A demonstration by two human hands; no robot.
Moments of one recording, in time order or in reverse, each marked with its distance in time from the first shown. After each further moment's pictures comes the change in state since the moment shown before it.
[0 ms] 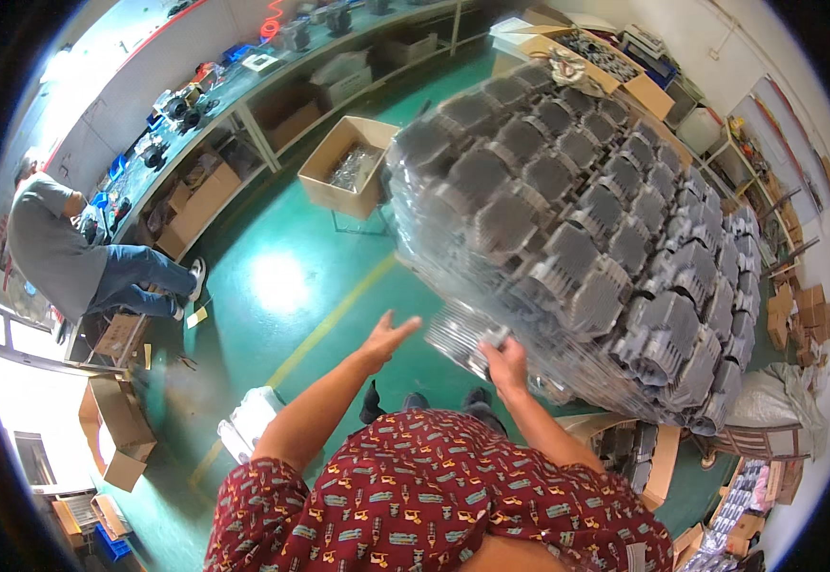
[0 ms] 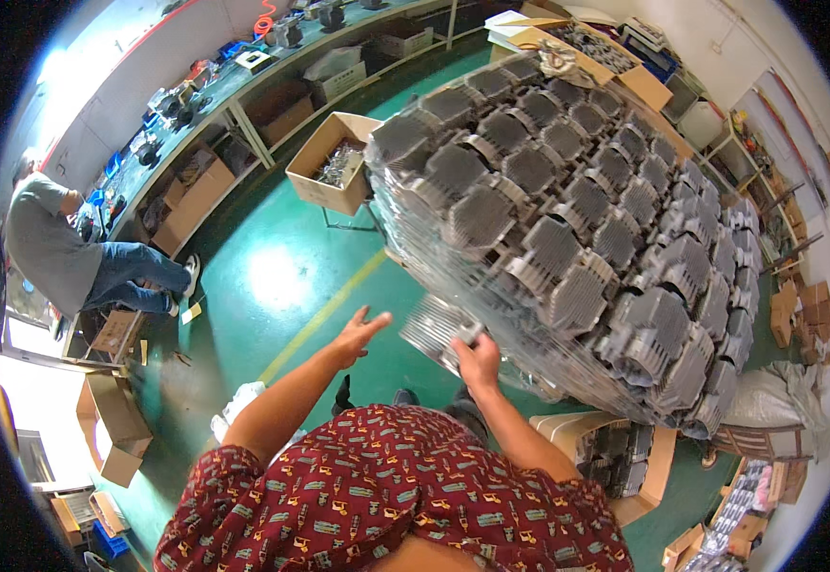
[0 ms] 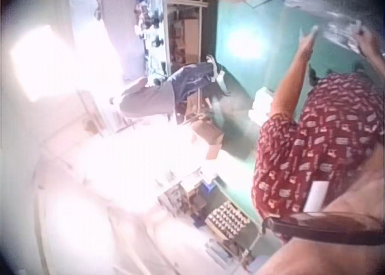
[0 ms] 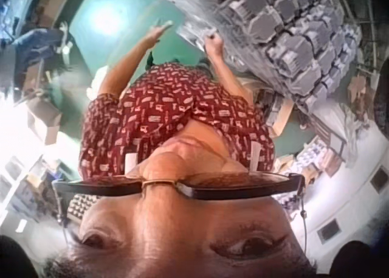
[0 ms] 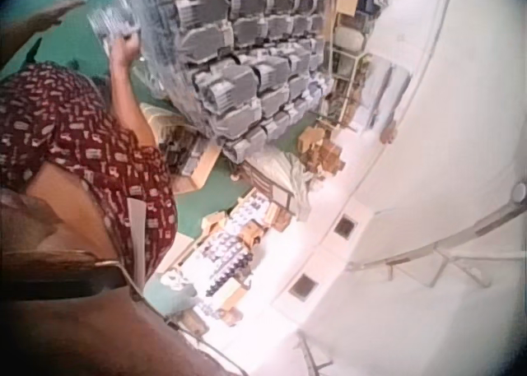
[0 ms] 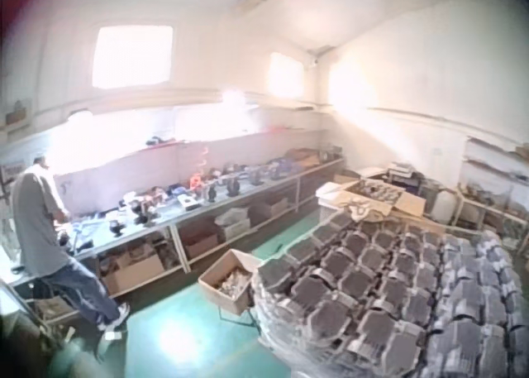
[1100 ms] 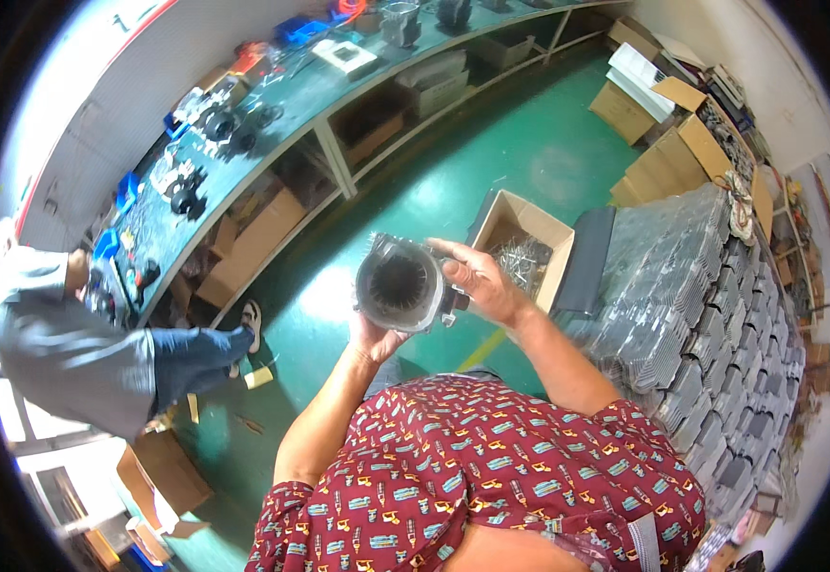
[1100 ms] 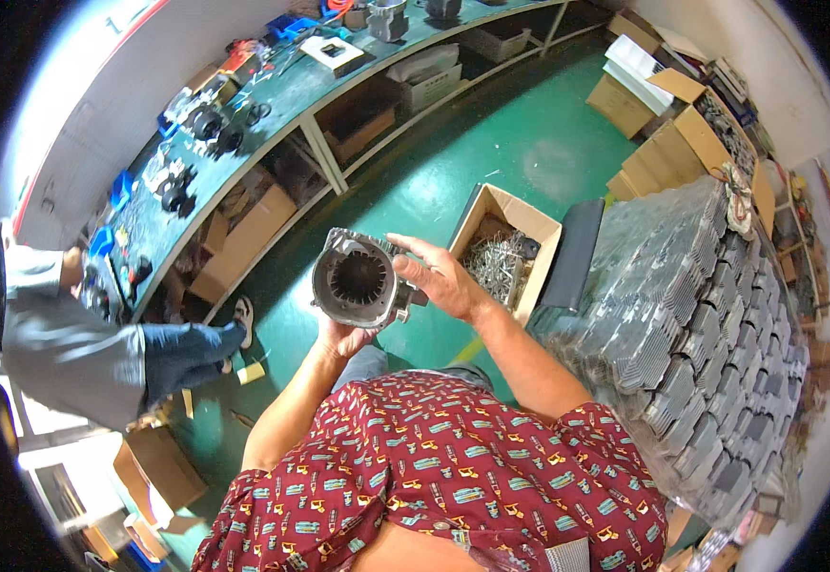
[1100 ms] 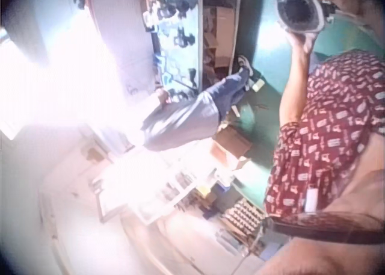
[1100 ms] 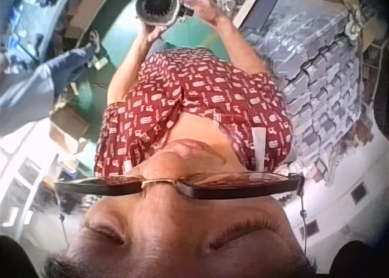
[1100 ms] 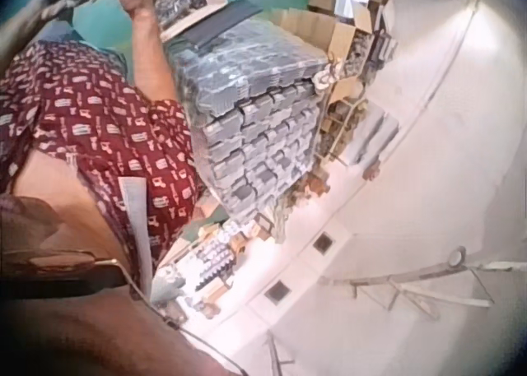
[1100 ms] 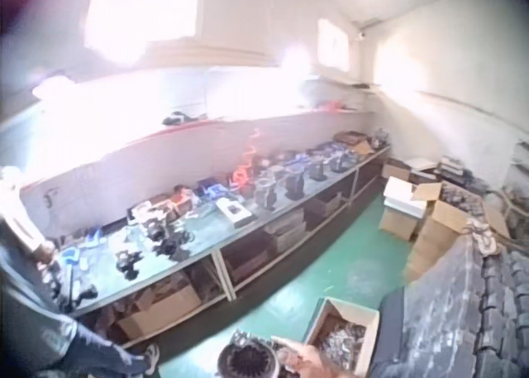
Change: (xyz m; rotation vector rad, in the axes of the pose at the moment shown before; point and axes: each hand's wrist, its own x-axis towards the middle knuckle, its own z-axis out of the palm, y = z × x) left_hand 0.197 0.264 -0.609 -1.436 -0.475 0.321; right_hand 0.351 -0.363 0.675 0.004 -0.955 -0.303
